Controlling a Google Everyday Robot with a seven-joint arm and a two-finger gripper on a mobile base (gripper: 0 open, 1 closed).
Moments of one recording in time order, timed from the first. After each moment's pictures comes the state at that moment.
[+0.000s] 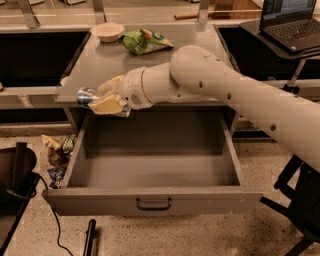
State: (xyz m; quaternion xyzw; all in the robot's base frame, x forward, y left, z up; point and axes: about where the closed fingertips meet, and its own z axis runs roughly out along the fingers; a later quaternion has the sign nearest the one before) arm 0.585 0.145 0.888 -0.54 0.63 0.31 0.47
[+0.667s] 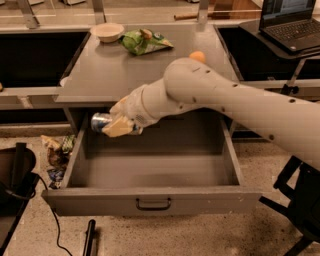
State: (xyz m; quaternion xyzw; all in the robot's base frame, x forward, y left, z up) arm 0.569 0.123 0.826 -0.59 0.66 0.23 0.40
